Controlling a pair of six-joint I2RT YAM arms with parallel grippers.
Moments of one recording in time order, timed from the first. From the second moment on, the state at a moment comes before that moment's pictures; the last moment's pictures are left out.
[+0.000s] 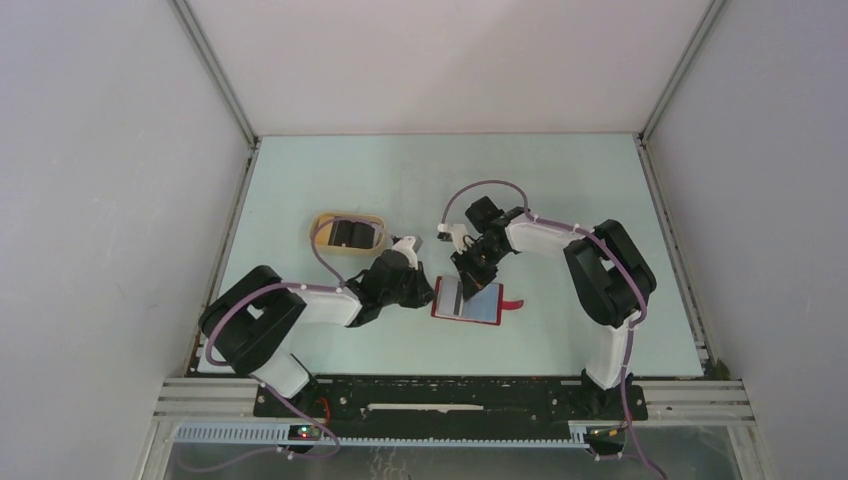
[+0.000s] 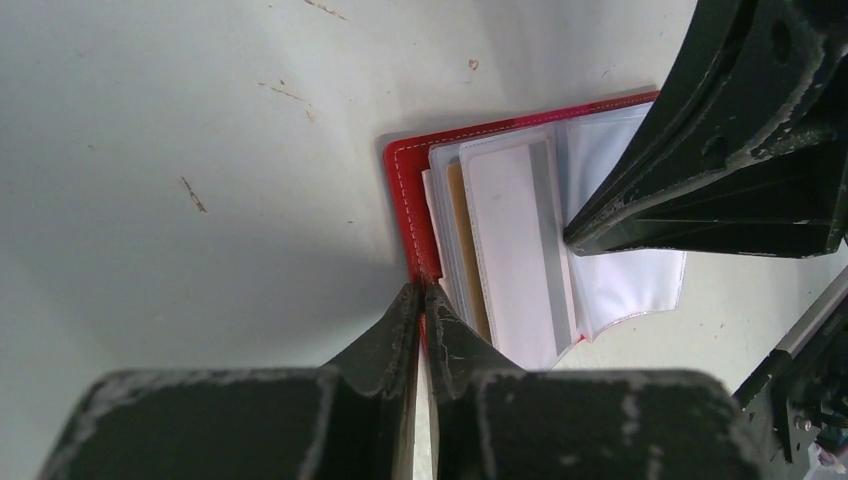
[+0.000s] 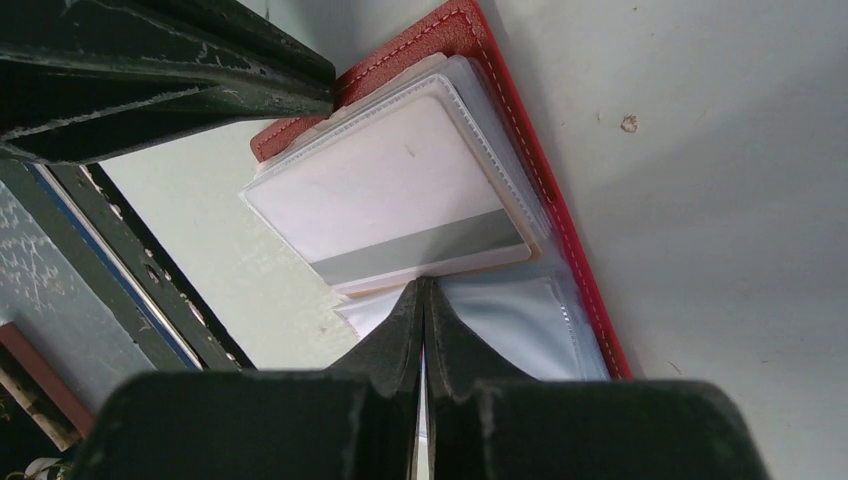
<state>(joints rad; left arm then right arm) -0.75 1.56 0.51 0.39 0.09 -0.64 0.59 1.91 1.21 -0.64 -0.56 -0.17</state>
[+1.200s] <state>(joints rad) -0.77 1.46 0.34 0.64 0.17 -0.82 0.51 1.82 1.19 -0.79 -0.49 -0.48</state>
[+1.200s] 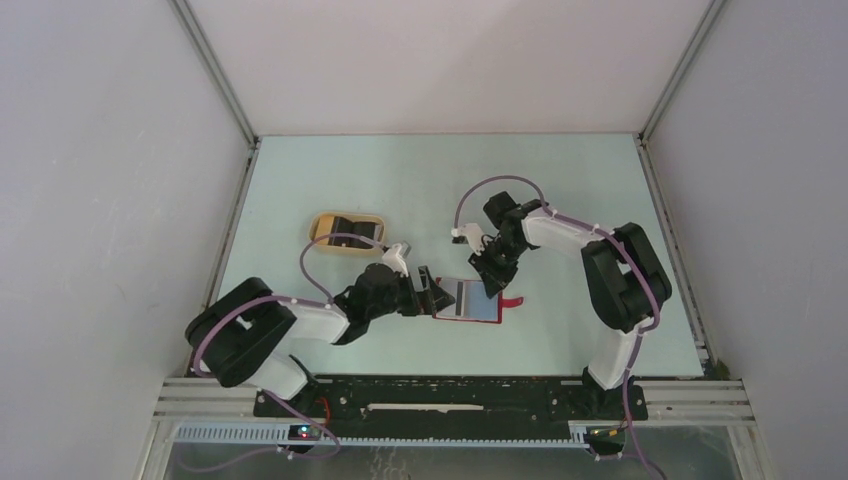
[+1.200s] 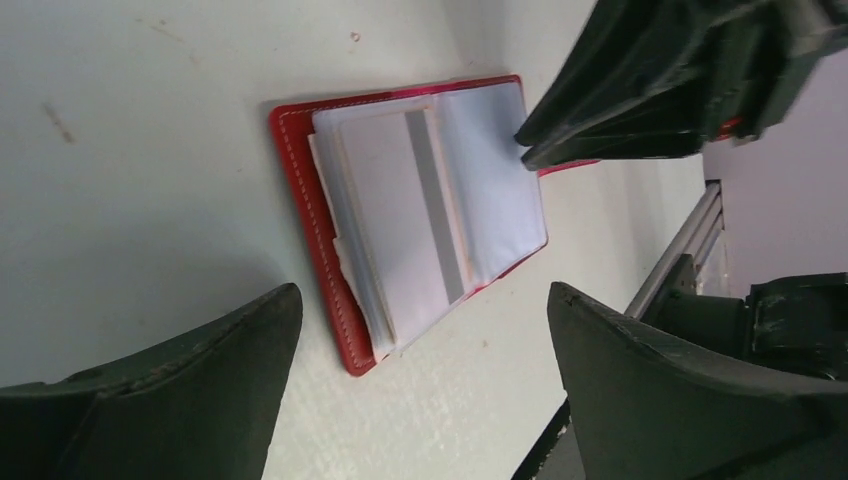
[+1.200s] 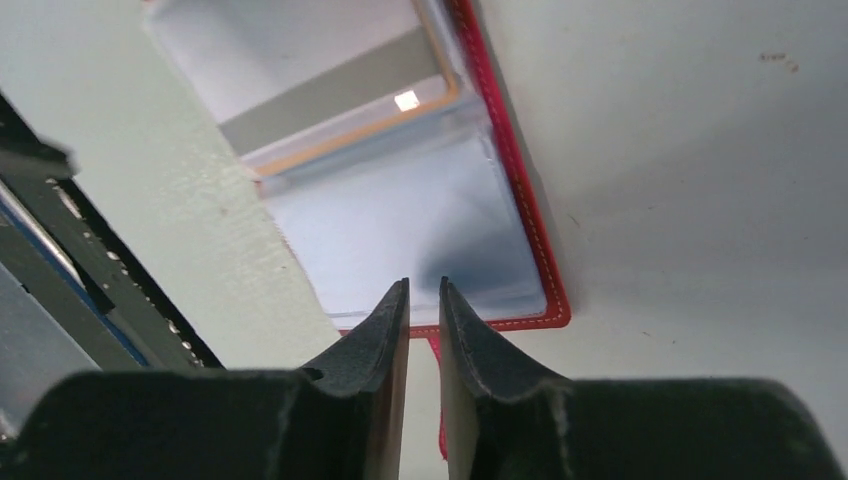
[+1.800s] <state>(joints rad) -0.74 1.68 0.34 0.94 0.27 -0.97 0.50 1.93 1.29 -0.91 -0.35 -0.42</state>
